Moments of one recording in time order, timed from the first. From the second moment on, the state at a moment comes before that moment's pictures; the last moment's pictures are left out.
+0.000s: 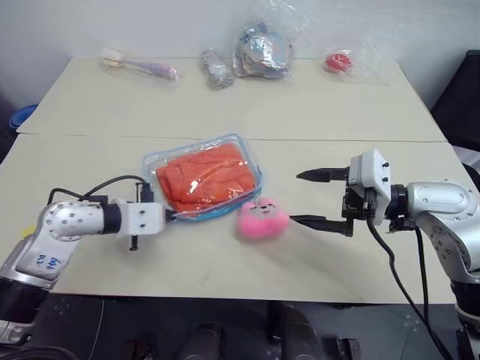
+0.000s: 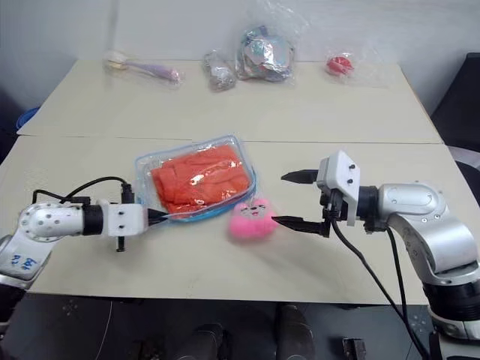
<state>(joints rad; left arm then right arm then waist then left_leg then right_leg) -0.30 1.02 -0.08 0.05 -0.05 -0.35 -0.97 -0.41 -0.82 -0.05 -0.38 0.54 0.50 1.09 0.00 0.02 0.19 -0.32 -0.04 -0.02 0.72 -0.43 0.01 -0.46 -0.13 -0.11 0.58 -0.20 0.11</state>
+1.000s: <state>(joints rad) -0.32 1.02 0.05 0.01 -0.44 0.05 -1.11 -0.31 -0.86 -0.04 -0.32 0.44 0.38 1.14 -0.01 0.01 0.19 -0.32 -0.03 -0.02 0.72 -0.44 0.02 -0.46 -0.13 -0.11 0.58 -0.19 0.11</state>
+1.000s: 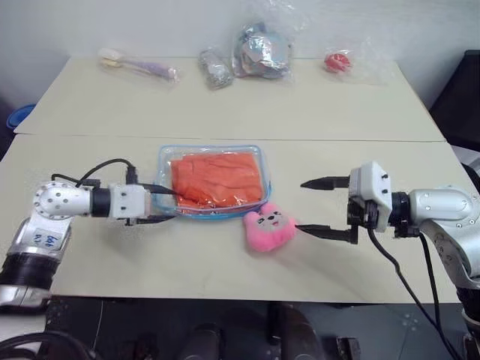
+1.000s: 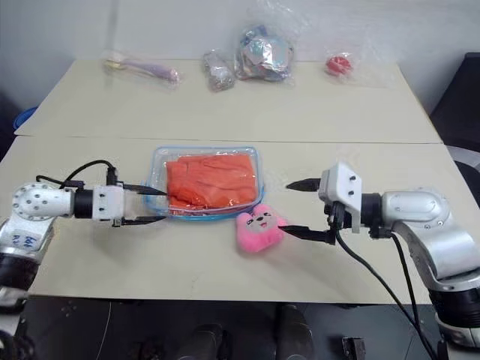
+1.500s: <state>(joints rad) -0.15 1.11 0.38 -0.58 -1.06 0.78 -0.88 -0.38 -0.75 0.15 -0.11 0.33 0.21 1.23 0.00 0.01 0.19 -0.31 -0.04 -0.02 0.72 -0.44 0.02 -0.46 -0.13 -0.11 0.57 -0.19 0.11</state>
